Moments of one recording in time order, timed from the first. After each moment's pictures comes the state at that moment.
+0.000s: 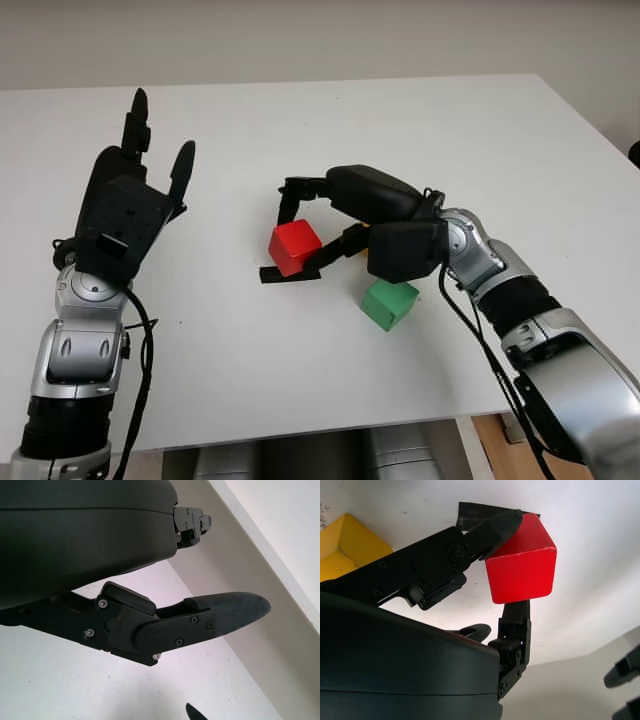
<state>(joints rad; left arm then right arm) -0.36 0.38 0.13 -0.16 0.27 0.37 -0.05 -0.90 -0.35 0.37 0.85 -0.48 -0.61 0.25</state>
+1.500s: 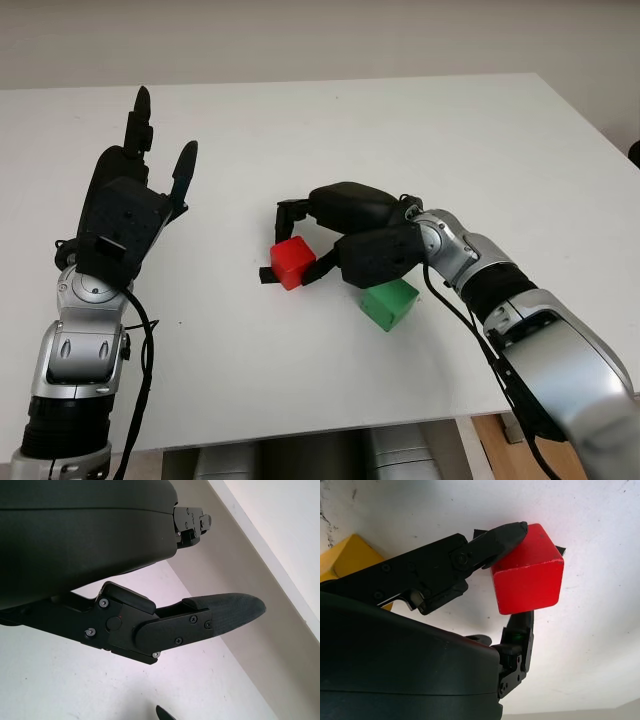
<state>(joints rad) -0.35 0.37 0.13 -0.15 0.25 0.35 -0.04 -0.99 -0.30 0.44 1.05 -0.56 -0.61 0.27</state>
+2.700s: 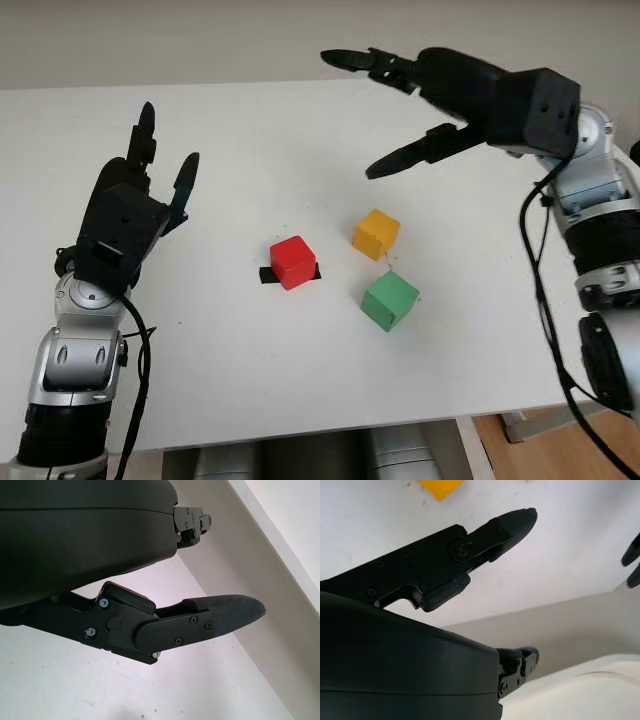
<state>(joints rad) -0.33 0.39 0.13 -0.16 0.23 0.38 -0.08 -1.07 -0.62 0.12 0.77 -0.24 -0.51 0.59</state>
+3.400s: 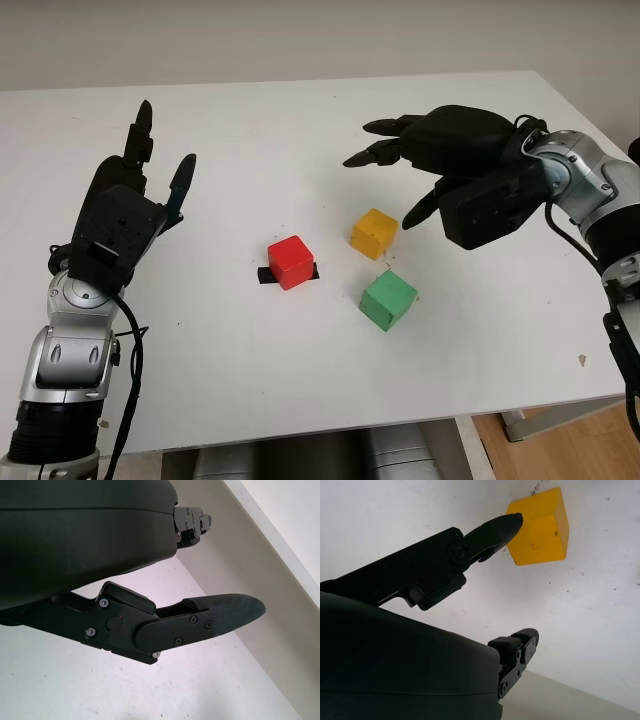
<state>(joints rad) -0.33 0.41 0.13 -0.13 0.23 0.34 -0.08 -1.14 -0.66 0.46 0.99 -0.77 -0.78 0.22</state>
